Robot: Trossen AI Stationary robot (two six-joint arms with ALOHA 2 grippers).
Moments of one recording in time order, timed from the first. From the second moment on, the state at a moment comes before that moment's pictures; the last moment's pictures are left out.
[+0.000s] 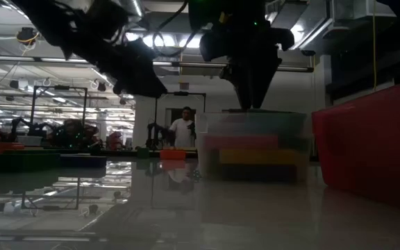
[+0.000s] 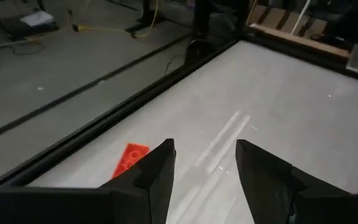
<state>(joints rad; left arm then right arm) 0.36 1.24 0.56 0.29 -0.26 -0.17 -0.01 2.04 1.82 -1.32 -0.03 -0.21</state>
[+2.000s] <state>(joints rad) 0.67 1.88 0.90 0.17 0.02 0.23 -0.56 1.97 1.90 -1.40 -0.18 -0.30</state>
